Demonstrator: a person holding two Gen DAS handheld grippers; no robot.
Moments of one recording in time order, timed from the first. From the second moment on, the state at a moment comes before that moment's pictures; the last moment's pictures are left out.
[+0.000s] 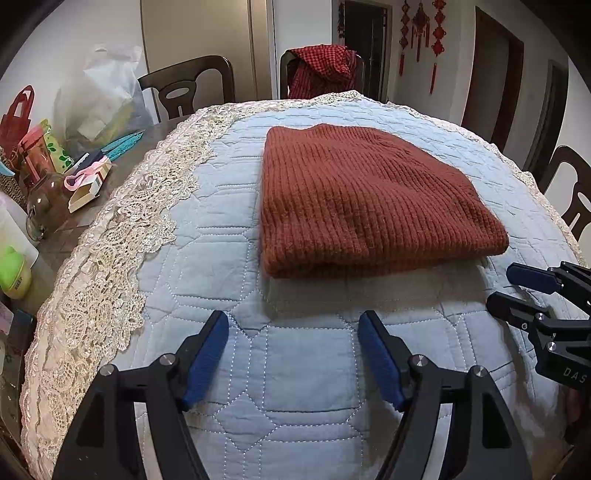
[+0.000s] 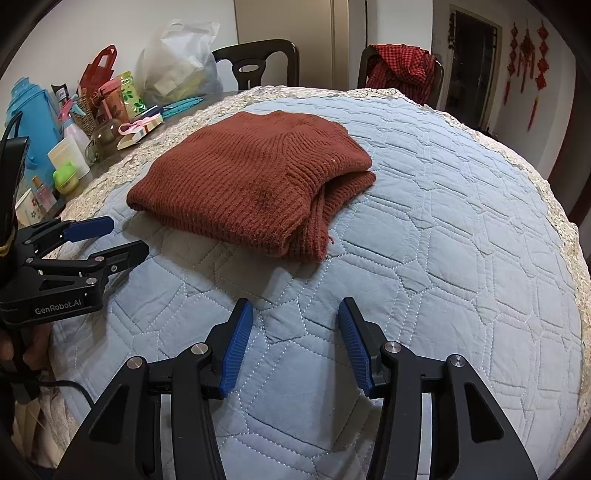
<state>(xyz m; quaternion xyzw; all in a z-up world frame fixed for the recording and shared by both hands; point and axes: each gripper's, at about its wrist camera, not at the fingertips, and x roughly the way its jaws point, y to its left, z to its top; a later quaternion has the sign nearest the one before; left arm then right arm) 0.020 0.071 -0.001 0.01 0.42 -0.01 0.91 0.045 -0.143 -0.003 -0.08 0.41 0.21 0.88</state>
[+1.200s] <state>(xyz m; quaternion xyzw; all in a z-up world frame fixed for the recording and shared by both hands) 0.021 0.073 -0.002 0.01 0.42 0.00 0.91 0.045 -0.143 -0.003 -0.08 0.41 0.21 0.88</state>
